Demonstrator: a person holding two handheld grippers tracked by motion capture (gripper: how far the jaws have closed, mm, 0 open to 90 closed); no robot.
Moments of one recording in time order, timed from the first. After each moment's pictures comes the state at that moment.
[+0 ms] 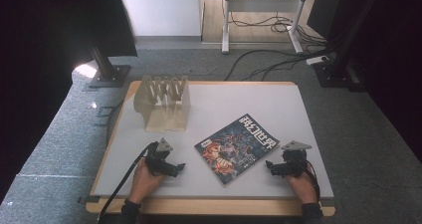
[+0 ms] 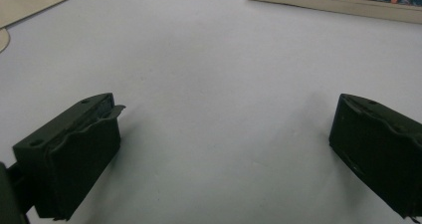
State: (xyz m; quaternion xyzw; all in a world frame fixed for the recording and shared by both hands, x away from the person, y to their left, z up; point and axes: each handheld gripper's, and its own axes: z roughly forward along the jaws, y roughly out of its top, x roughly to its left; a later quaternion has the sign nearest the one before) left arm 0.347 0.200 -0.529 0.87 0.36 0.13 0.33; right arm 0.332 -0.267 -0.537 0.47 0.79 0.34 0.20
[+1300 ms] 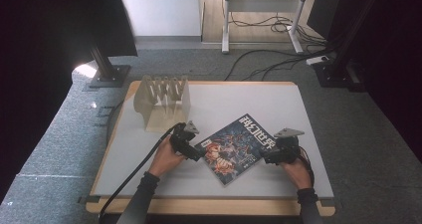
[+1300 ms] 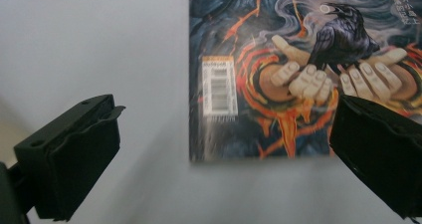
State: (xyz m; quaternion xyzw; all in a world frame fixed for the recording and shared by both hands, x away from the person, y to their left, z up) left arm 0.406 0.118 -0.494 0.91 0.26 0.08 0.31; right arm 0.365 -0.246 -0.511 0.43 0.81 0.36 0.19
